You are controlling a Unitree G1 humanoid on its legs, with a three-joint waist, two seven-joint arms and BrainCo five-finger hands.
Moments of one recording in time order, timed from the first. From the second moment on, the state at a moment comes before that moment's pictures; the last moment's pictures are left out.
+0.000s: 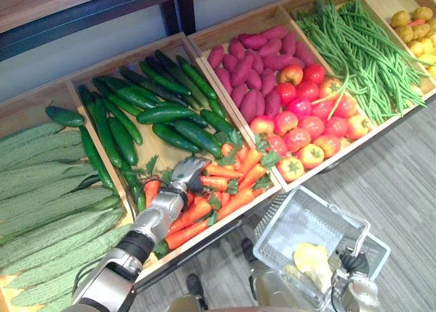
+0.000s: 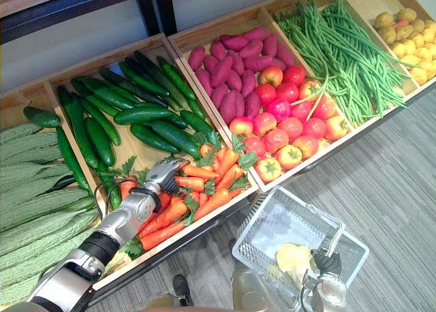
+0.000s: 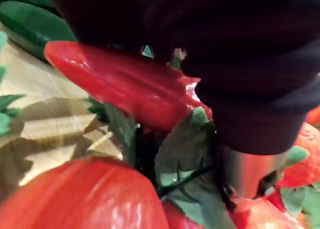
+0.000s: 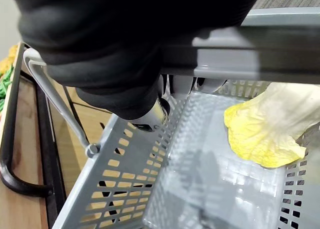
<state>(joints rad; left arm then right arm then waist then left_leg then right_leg) -0.44 0.37 -0.47 0.56 0.89 -0.05 0.15 0.18 -0.11 -0.38 0.49 0.11 -0.03 -0.15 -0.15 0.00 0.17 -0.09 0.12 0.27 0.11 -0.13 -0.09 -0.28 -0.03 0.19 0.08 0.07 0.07</state>
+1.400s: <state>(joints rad) 0.15 0.07 0.05 -0.28 0.29 -0.08 0.36 0.19 -0.06 -0.34 0.34 0.07 0.01 -0.20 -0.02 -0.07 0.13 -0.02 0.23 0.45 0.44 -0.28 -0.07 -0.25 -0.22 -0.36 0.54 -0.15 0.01</state>
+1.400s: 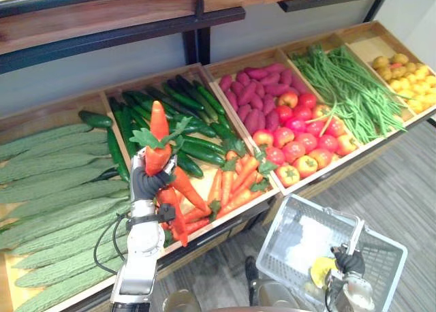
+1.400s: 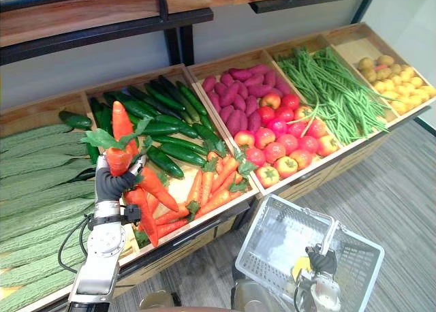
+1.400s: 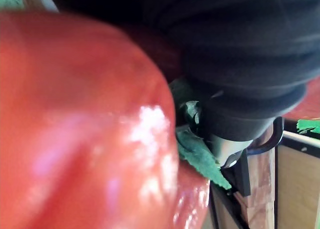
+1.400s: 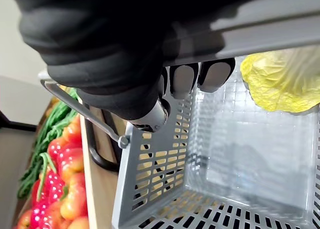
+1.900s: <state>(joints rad) 0.05 0.05 -0.04 -0.13 0.23 -0.10 0.37 0.00 -0.09 -0.16 0.42 0.03 0.03 -0.26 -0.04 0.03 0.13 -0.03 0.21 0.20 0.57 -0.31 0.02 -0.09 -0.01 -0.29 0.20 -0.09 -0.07</state>
